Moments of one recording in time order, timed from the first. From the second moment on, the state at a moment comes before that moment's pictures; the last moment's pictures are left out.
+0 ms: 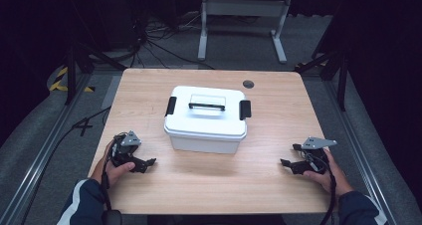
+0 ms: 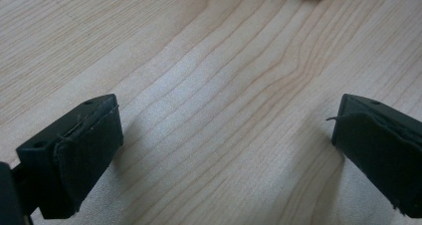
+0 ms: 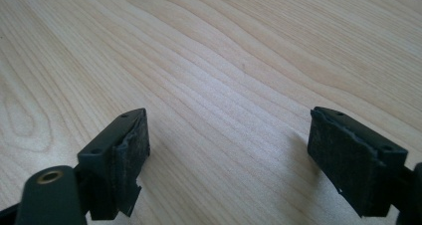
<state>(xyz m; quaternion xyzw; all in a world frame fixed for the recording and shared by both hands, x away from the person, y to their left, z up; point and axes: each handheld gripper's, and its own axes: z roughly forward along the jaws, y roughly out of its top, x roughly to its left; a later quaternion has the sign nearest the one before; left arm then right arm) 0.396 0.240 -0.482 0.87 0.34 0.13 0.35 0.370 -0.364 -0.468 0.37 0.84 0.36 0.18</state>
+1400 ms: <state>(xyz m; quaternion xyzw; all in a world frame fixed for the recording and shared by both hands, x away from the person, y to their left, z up) 0.393 0.242 -0.482 0.86 0.34 0.12 0.35 0.378 -0.355 -0.416 0.30 0.87 0.36 0.17</state>
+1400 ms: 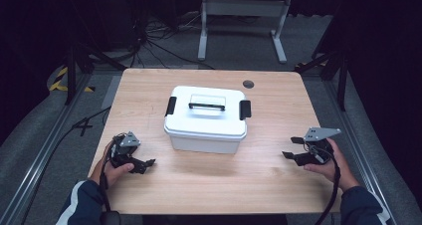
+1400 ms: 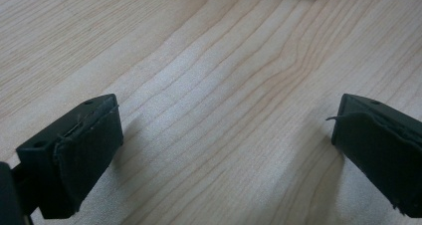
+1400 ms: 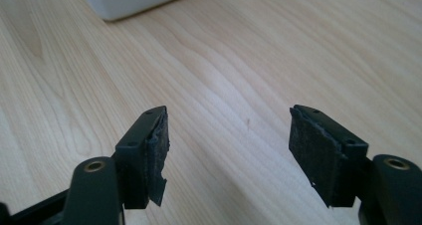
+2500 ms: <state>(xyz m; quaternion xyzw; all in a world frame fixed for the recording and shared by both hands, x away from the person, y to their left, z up) 0.393 0.242 -0.482 0.86 0.34 0.12 0.35 0.415 -0.296 -0.289 0.19 0.90 0.33 0.22</state>
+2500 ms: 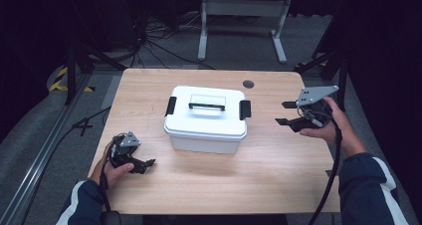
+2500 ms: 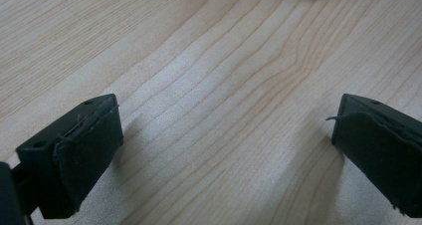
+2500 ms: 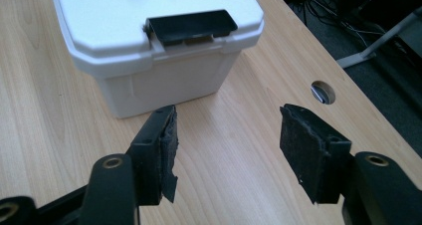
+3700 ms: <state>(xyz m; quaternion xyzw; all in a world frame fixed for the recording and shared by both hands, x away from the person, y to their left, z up) 0.393 0.242 -0.482 0.87 0.34 0.13 0.35 0.454 -0.146 -0.258 0.06 0.95 0.23 0.19</state>
